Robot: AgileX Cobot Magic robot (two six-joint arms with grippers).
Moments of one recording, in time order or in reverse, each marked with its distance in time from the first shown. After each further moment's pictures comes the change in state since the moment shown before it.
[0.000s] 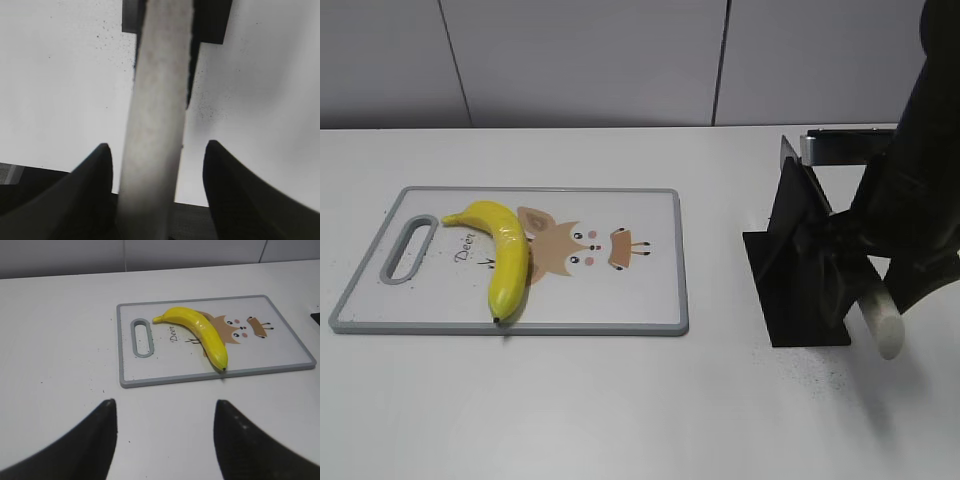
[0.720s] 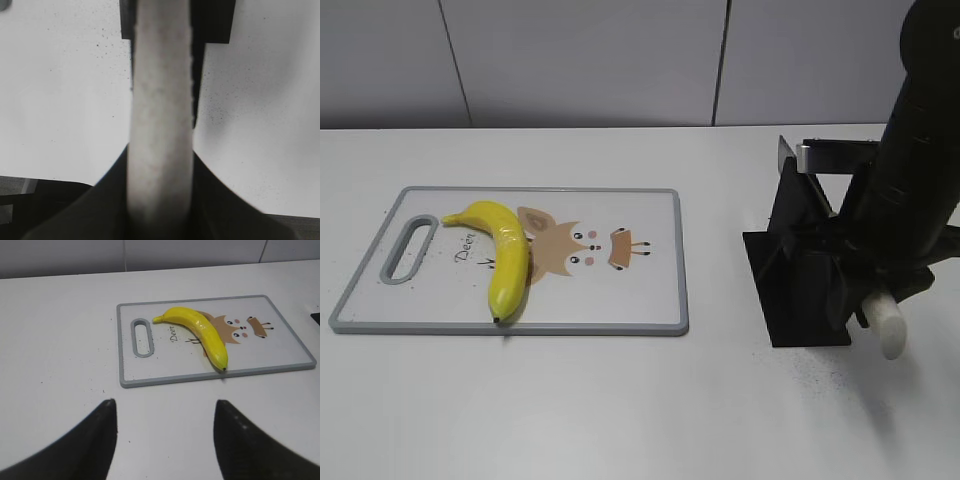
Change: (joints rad) left arm 0.000 0.000 0.000 0.000 0.000 0.000; right arm 0.005 0.043 0.000 0.003 -0.017 0.092
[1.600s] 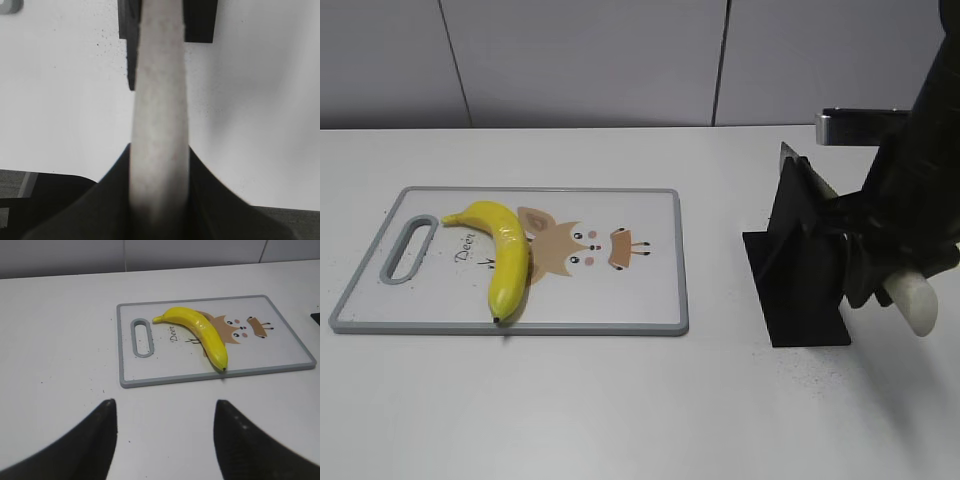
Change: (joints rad) left arm 0.000 0.000 0.000 0.000 0.000 0.000; right arm 0.000 -0.083 -0.008 -0.029 0.029 0.004
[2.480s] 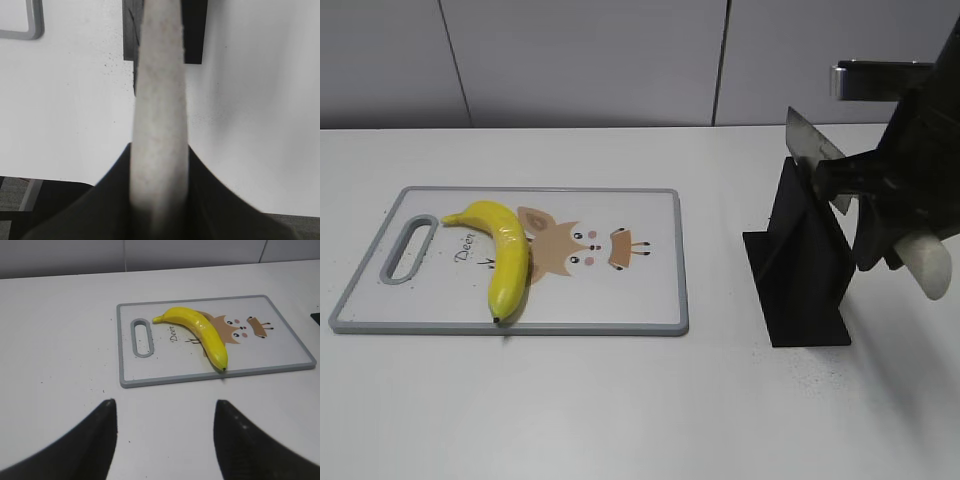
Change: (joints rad) left arm 0.000 0.000 0.000 0.000 0.000 0.000; right arm 0.000 -0.049 -0.070 -0.027 0.032 0.007
